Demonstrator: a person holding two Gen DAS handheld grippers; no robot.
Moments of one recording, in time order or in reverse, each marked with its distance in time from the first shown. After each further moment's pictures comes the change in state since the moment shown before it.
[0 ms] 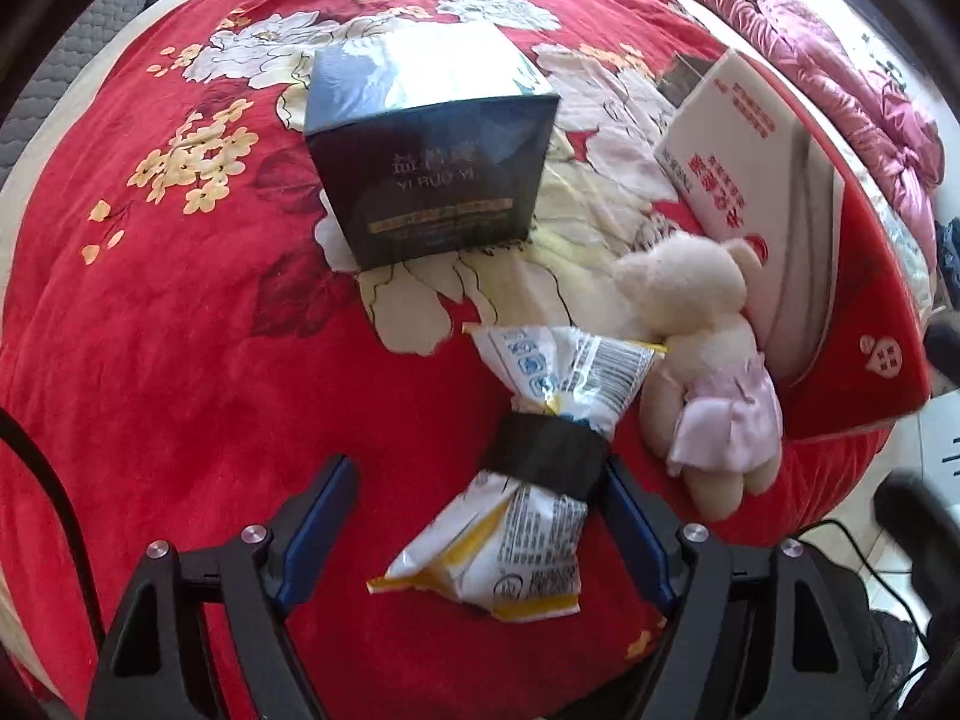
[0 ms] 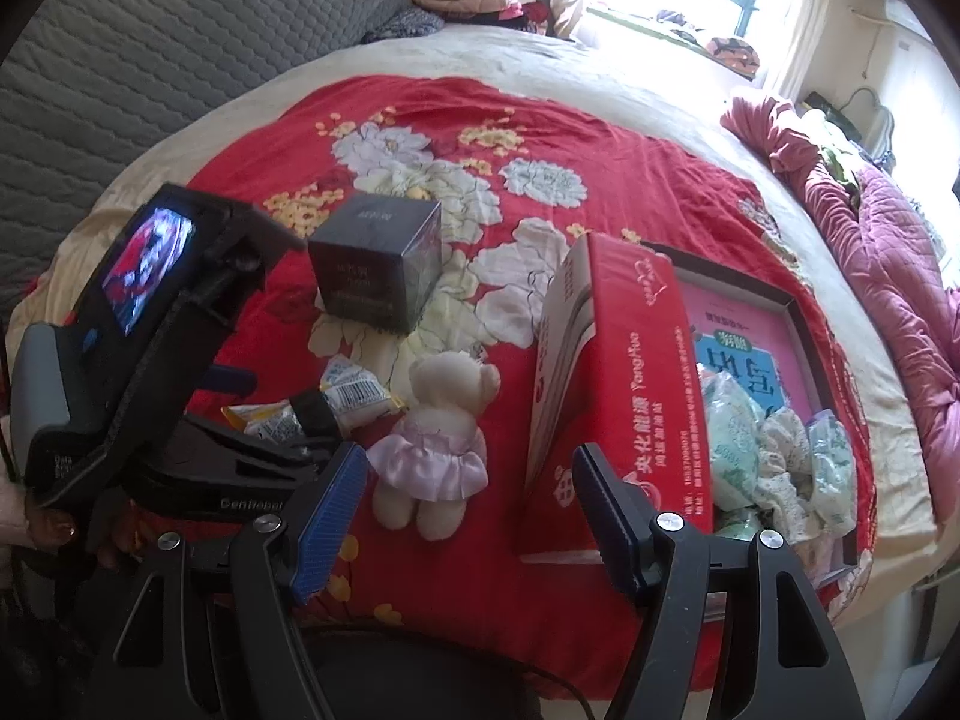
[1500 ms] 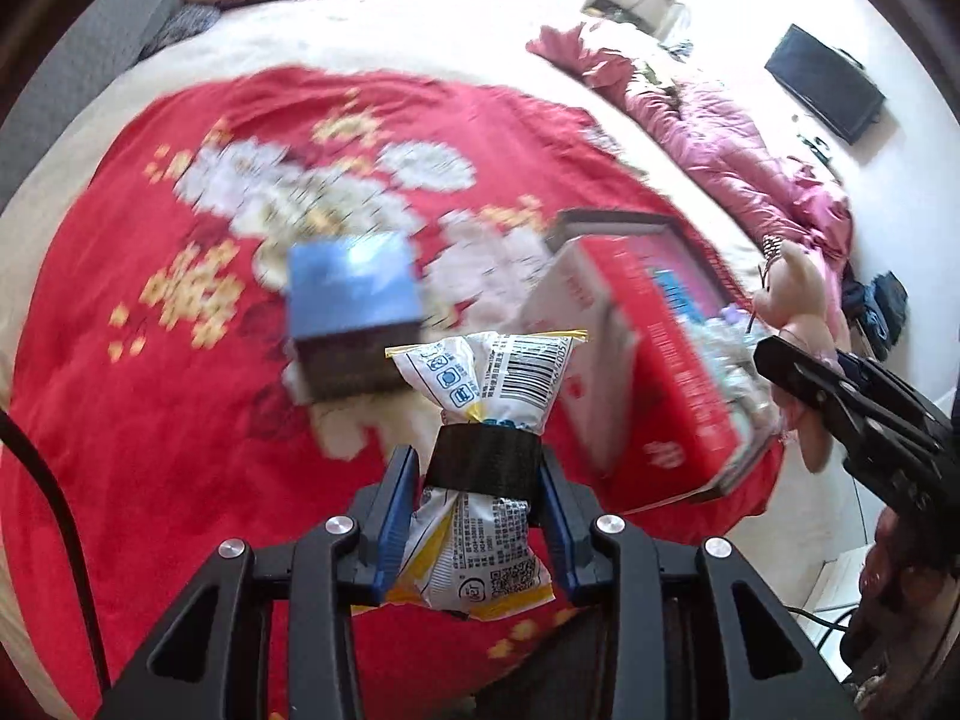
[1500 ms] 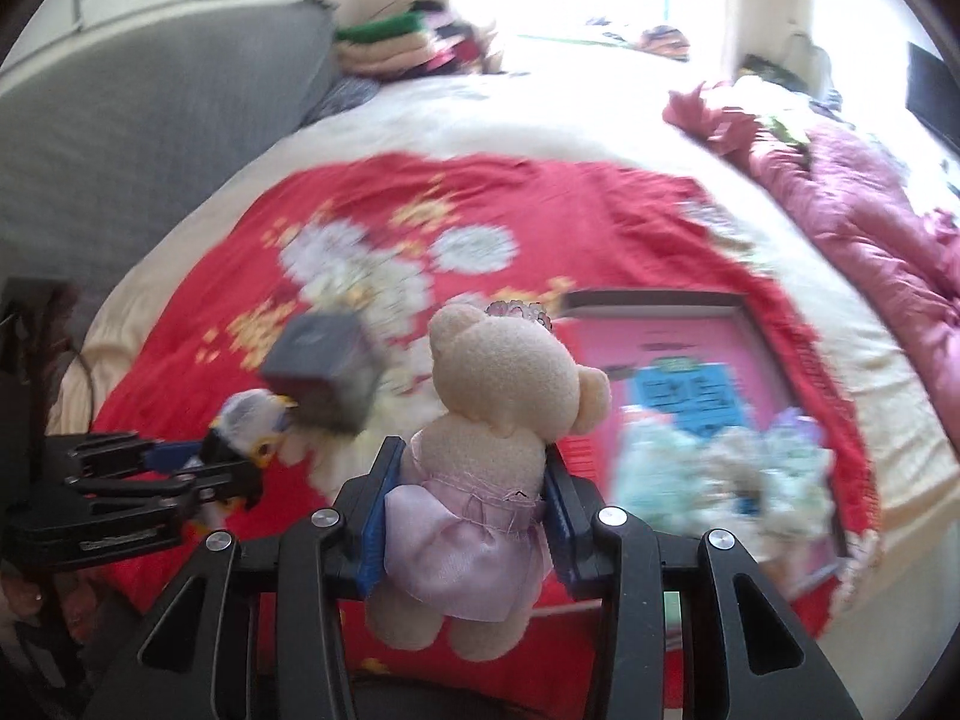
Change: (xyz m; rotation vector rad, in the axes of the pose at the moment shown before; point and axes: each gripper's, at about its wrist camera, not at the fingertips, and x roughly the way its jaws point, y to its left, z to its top) left arm -0.105 -0.028 0.013 0.004 -0.239 -0.184; right arm -0.048 -0.089 0.023 0.251 -0.144 -0.005
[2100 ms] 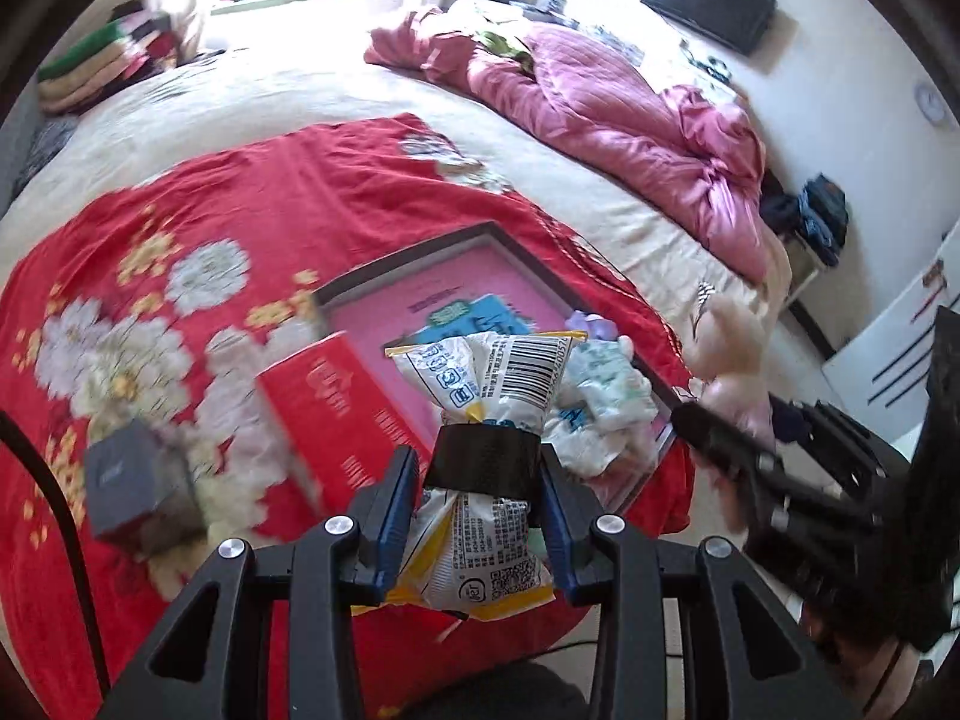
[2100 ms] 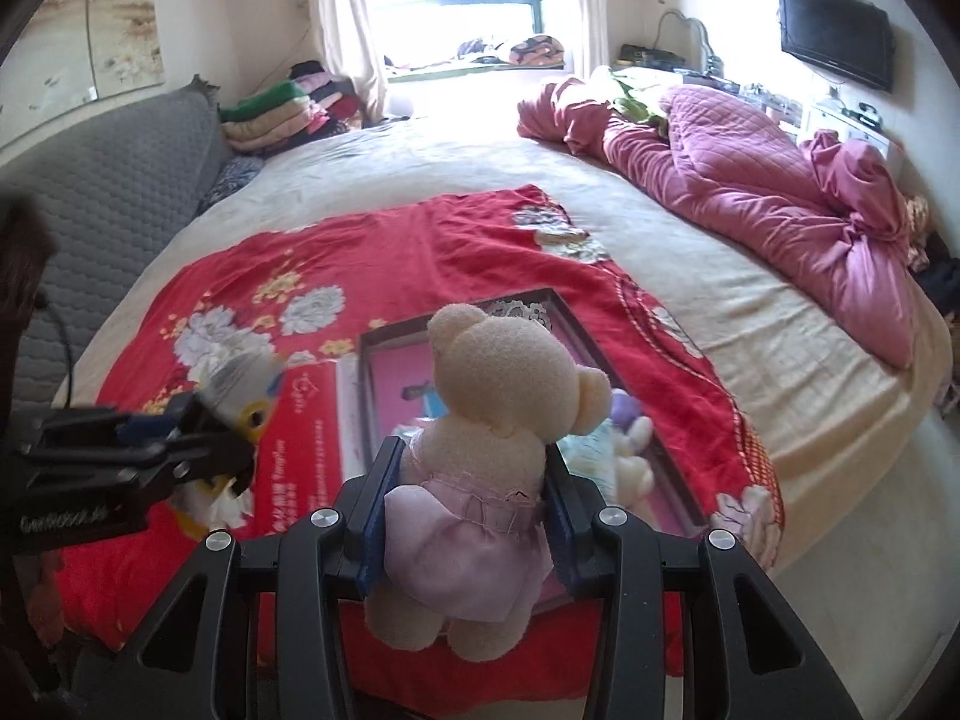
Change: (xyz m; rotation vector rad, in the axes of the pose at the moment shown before) left arm 0.038 -0.175 0.063 0.272 0.032 -0.079; right arm -0.048 -0.129 -0.028 0.193 -0.079 -0.119
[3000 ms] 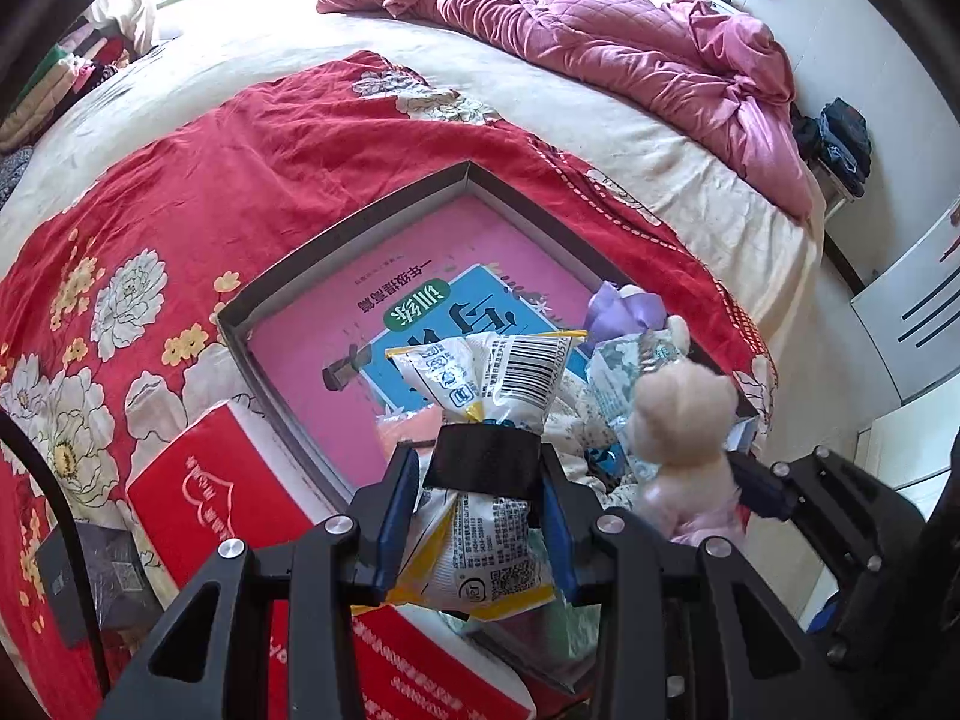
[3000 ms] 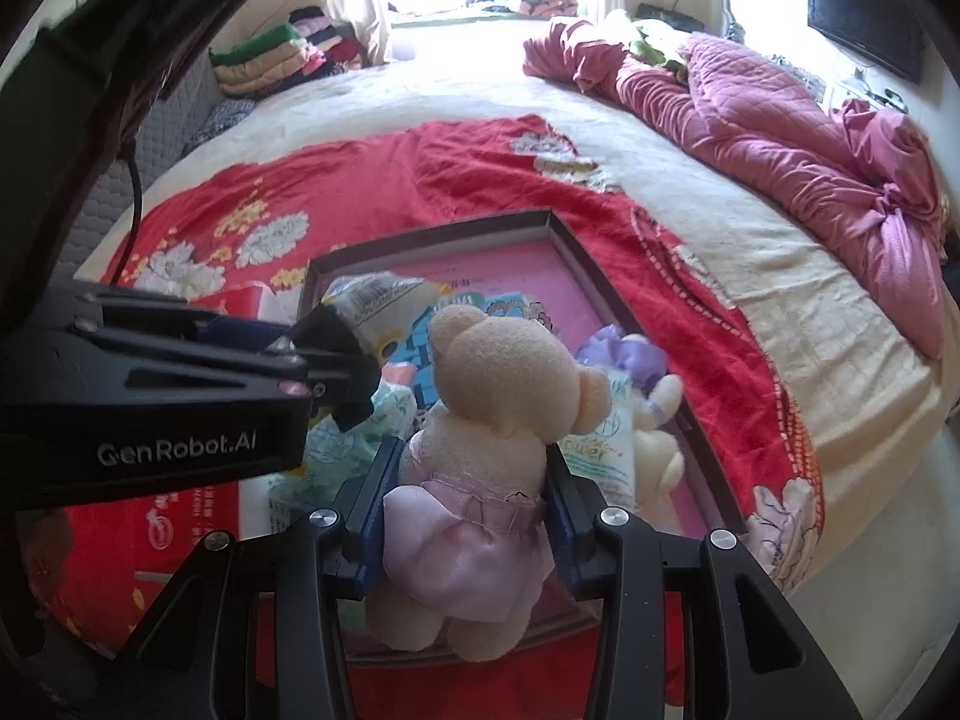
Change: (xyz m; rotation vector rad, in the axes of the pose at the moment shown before) left arm 0.112 -0.019 0.039 0.083 0.157 0.054; right arm 0.095 -0.015 -0.021 -0.053 0.133 -0.003
